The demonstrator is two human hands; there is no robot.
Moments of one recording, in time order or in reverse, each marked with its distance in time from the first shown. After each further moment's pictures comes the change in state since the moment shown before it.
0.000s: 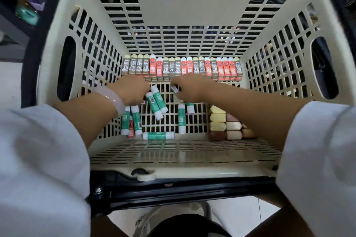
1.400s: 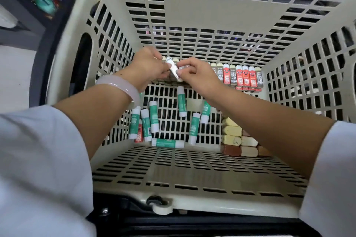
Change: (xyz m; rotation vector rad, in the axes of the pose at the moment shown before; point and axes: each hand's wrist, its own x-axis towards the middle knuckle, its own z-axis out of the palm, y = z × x) left_hand 0.011 -0.001 -0.034 -1.604 0.433 -0.358; right_hand 0.041 -0.003 0.009 1.100 0.335 0.100
